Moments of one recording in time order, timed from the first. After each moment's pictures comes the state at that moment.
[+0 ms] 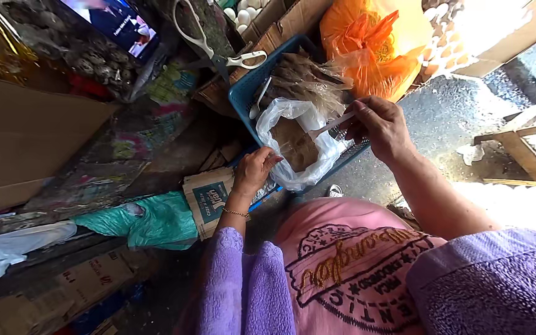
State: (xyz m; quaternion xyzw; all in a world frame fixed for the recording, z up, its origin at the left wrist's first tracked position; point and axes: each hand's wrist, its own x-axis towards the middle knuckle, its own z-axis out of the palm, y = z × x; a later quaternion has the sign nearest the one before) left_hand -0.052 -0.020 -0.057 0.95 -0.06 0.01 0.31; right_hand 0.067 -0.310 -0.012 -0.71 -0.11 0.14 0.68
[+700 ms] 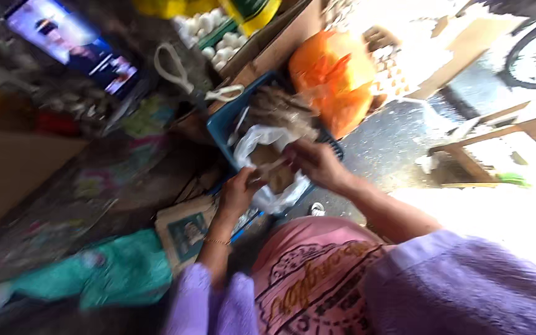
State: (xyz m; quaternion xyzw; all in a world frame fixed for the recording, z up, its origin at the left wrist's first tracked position) left_hand -0.033 -0.024 -0.073 0.92 -0.02 -0.02 0.40; right_hand 0.043 -0.271 0.000 -0.77 -0.29 0.12 0.55
